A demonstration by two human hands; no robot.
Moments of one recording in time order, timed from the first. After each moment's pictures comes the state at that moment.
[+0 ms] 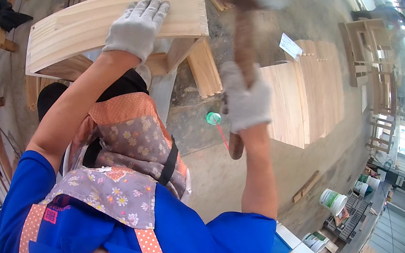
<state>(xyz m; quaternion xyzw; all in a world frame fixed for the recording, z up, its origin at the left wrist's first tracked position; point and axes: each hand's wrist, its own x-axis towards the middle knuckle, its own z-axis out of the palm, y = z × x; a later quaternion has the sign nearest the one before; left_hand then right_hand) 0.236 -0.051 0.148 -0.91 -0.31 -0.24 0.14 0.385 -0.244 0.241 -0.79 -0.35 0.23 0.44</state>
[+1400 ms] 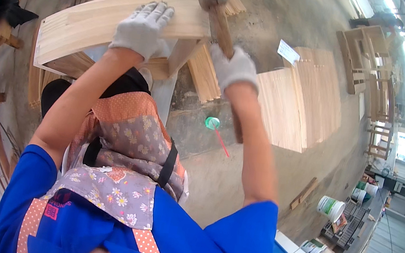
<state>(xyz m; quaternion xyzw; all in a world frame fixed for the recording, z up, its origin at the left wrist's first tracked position) 0.237 -0.056 0.148 -0.91 -0.30 -0.24 0.12 0.418 -0.196 0.225 -0.85 -0.40 0.20 0.27</state>
